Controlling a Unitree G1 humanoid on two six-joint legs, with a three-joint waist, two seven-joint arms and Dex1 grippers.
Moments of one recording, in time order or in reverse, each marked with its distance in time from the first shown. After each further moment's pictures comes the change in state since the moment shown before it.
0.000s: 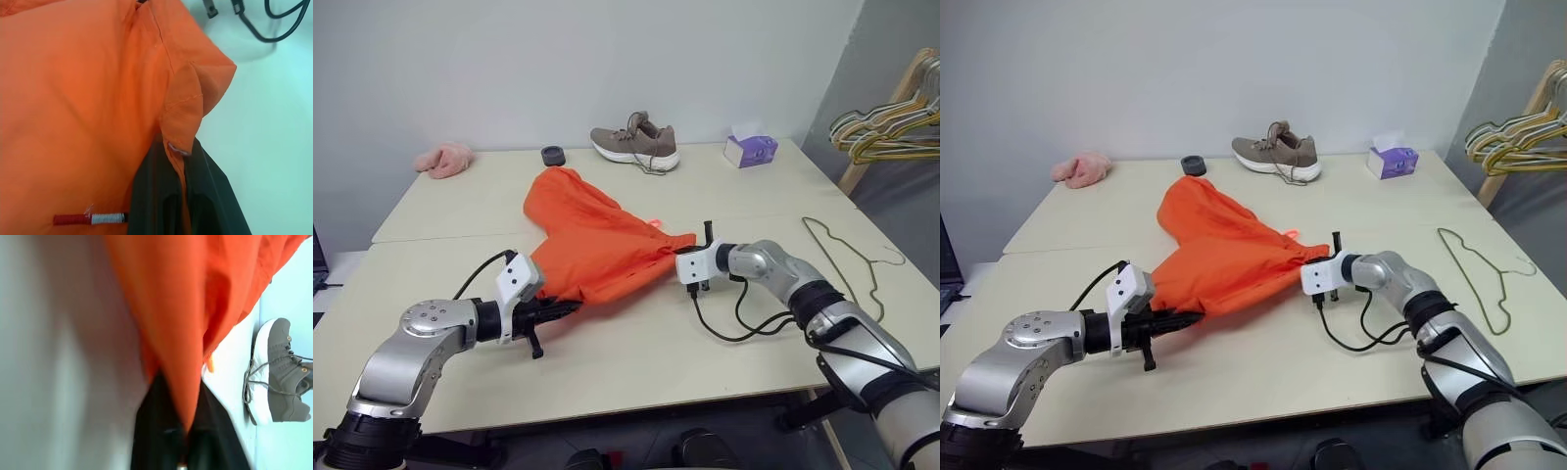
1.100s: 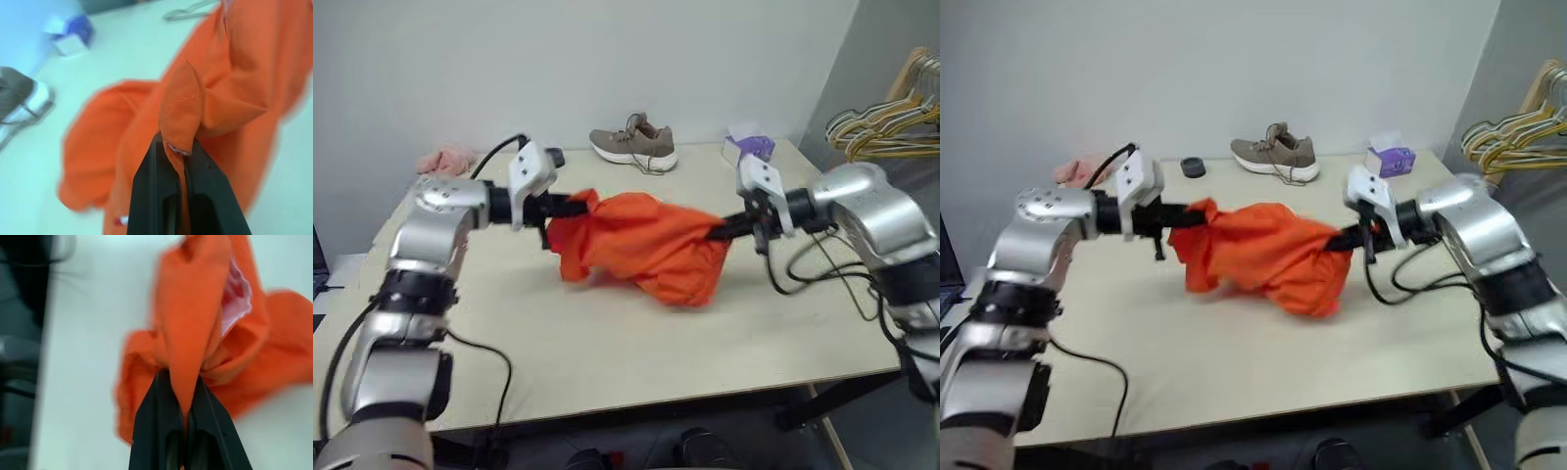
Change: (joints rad) left arm -0.803 -0.086 -0.188 0.737 0.210 -0.383 -0.197; right arm -0.100 -0.253 -0.187 -0.601 0.808 1.080 0.781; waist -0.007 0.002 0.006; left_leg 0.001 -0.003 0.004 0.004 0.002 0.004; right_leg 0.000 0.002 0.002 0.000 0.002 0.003
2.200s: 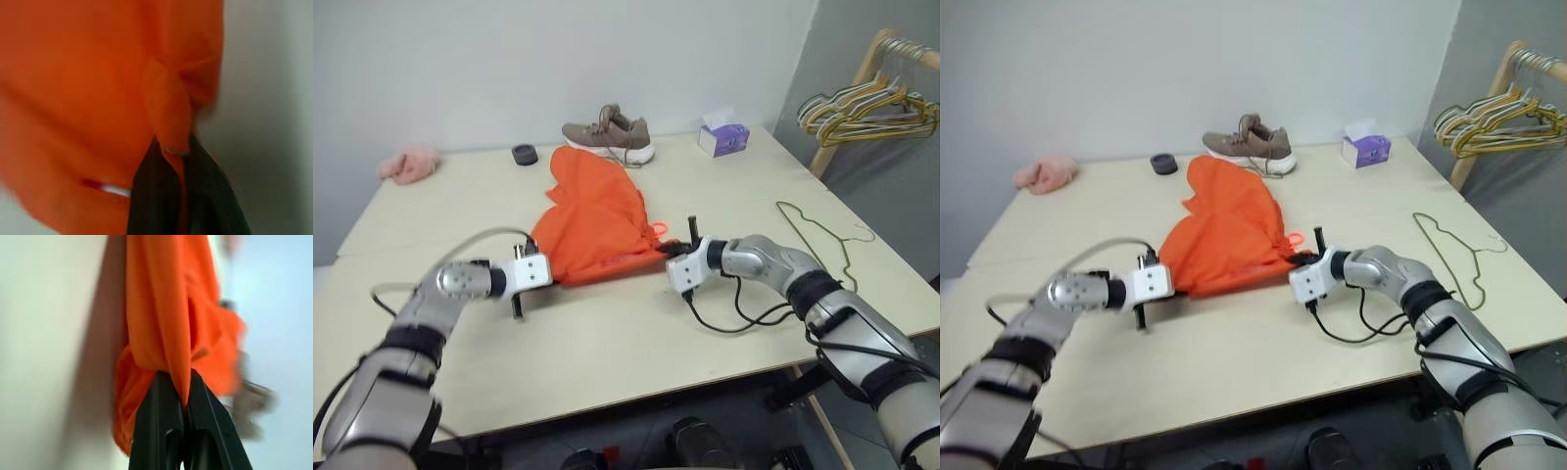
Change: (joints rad) left arm 0.419 0.167 -0.159 0.095 0.197 -0.457 0.167; right arm 0.083 0.232 0.293 0.533 -0.820 -1.258 -0.853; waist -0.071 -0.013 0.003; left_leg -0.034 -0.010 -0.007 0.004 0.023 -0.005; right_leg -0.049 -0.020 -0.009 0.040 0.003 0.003
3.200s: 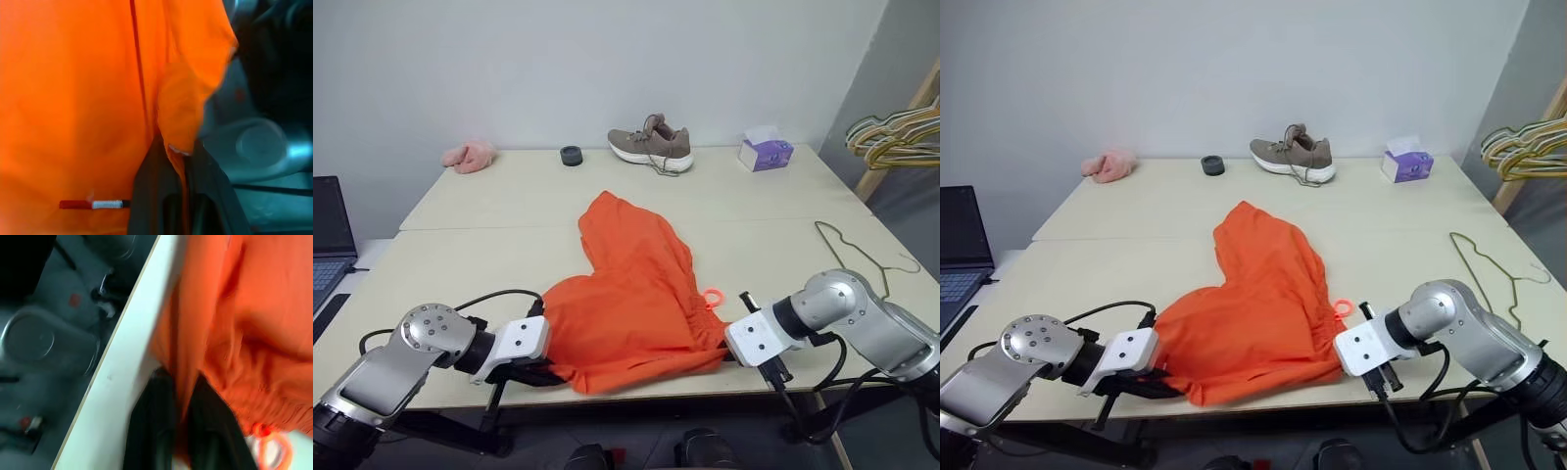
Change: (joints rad) left arm 0.446 0.228 0.105 -0.810 -0.287 0.548 -0.345; right arm 0.489 -0.525 -0.169 -1.212 0.559 0.933 0.937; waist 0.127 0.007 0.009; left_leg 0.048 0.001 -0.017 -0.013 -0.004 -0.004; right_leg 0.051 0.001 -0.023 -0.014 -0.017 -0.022
